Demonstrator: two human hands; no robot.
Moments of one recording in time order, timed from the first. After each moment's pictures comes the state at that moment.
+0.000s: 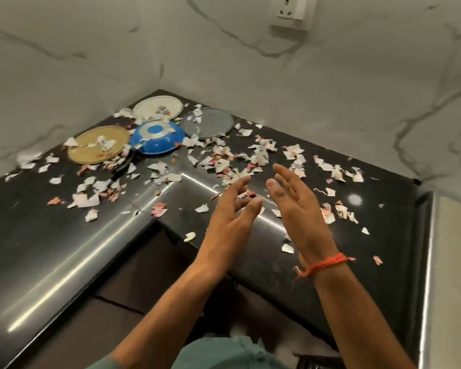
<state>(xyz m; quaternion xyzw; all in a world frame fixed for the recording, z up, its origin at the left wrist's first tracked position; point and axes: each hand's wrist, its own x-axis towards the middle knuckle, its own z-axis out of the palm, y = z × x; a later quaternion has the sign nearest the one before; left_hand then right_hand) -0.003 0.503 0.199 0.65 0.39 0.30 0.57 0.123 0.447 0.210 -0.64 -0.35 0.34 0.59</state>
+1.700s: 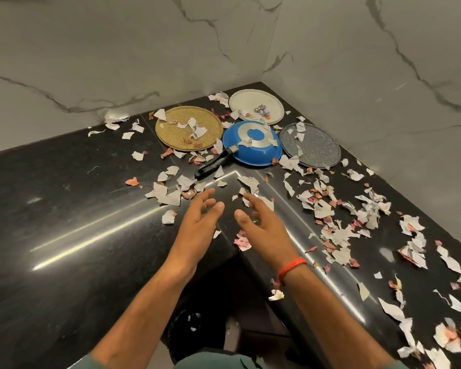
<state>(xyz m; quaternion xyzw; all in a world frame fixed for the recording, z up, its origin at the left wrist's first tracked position) -0.203 0.722 0.115 0.43 0.55 0.40 0.59 -0.051 0.699 0.134 -0.67 -0.51 0.42 0.33</state>
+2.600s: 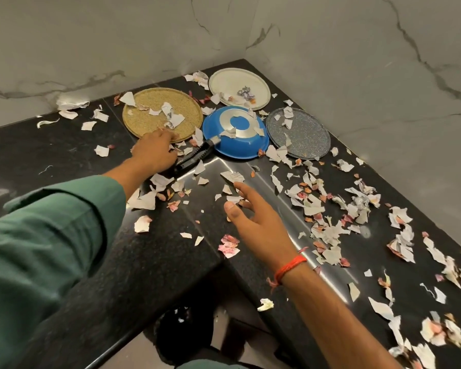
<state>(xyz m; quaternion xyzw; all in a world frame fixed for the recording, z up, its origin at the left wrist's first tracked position) -0.240 0.973 0.048 0.76 0.62 0.05 0.19 -0.035 0.730 0.142 -0.68 -0.50 0.42 0.32</state>
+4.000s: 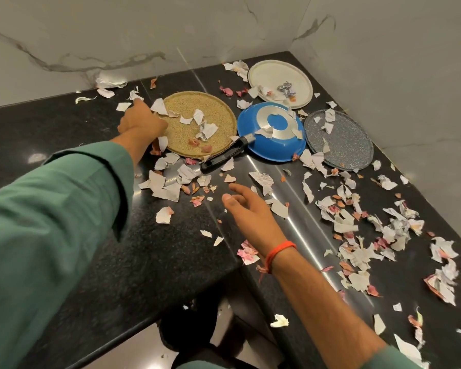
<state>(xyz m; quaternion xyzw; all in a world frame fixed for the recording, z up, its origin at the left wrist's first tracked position) -0.309 1.010 0.051 0.48 0.83 0.16 0.24 -0.070 0.783 0.108 -0.67 -0.45 0.54 0.25</state>
